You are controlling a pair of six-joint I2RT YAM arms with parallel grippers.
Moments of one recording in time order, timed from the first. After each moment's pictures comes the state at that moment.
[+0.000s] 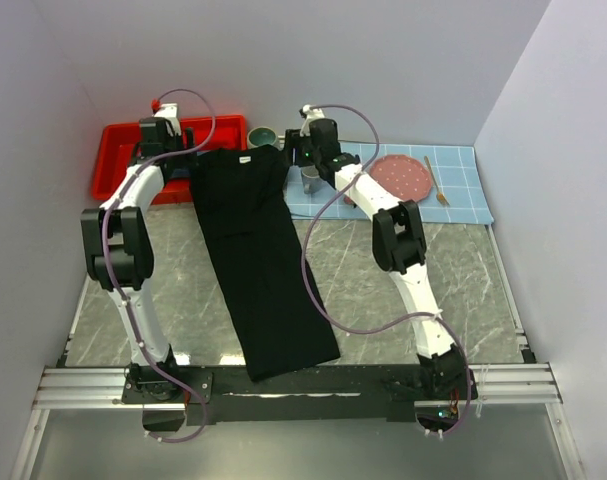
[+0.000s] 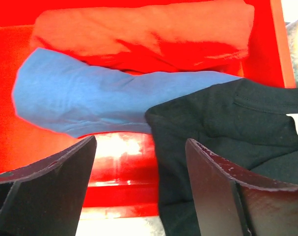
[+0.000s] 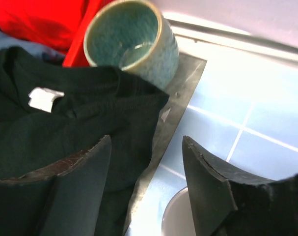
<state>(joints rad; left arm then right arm) 0.05 2.03 1.65 -0.12 0.01 -0.02 0.44 2.55 2.29 -0.12 -0.13 0.25</state>
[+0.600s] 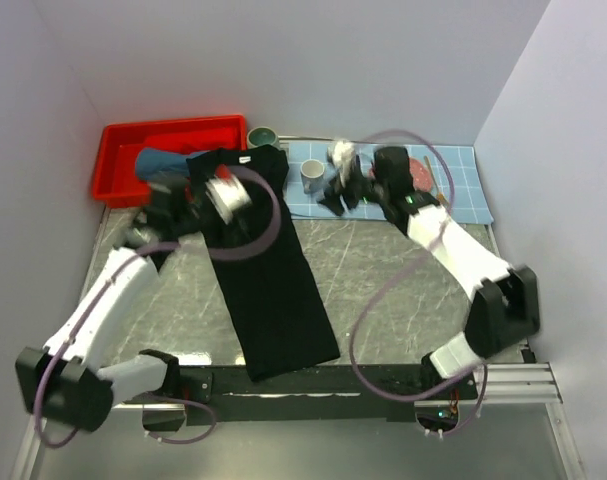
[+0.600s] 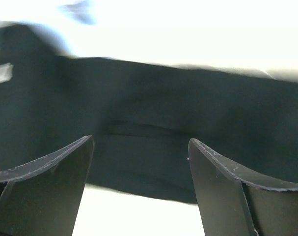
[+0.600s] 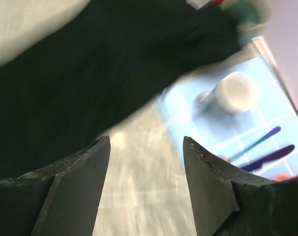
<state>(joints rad) -0.30 1.14 1.04 -0.45 0.50 0.55 0.39 1.50 1.22 -0.15 -0.57 -0.45</state>
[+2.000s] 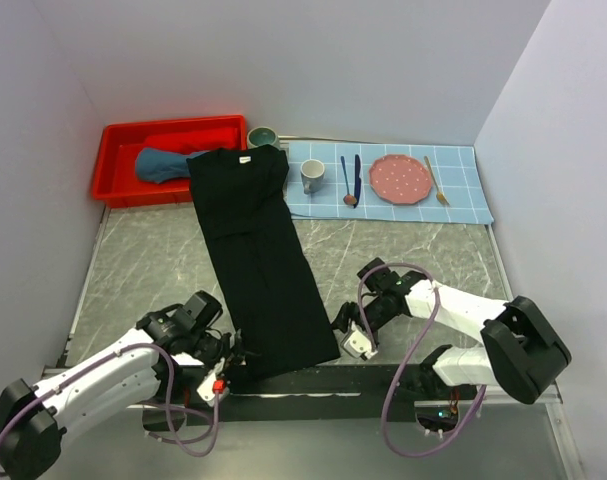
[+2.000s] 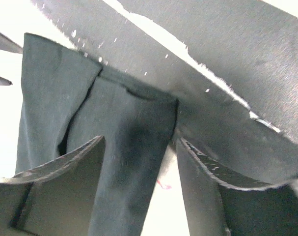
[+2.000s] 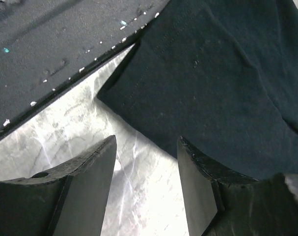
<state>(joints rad) -0.70 0.73 0.28 -0.73 0.86 1.82 0.64 1.26 0.53 -0.63 -0.86 -1.95</state>
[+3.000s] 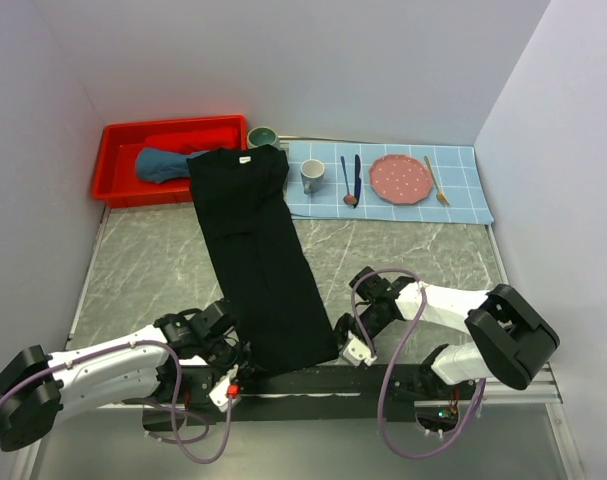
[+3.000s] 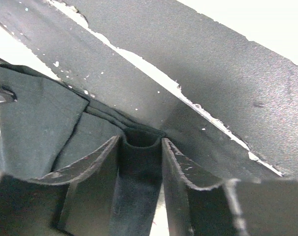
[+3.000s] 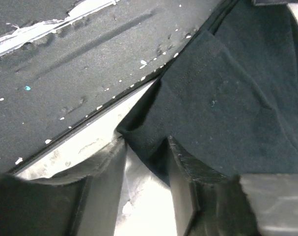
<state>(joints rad) -0.93 0.86 0.26 -0.49 0.81 1.58 0.71 1.36 0.50 -0.56 -0.93 -1.95</state>
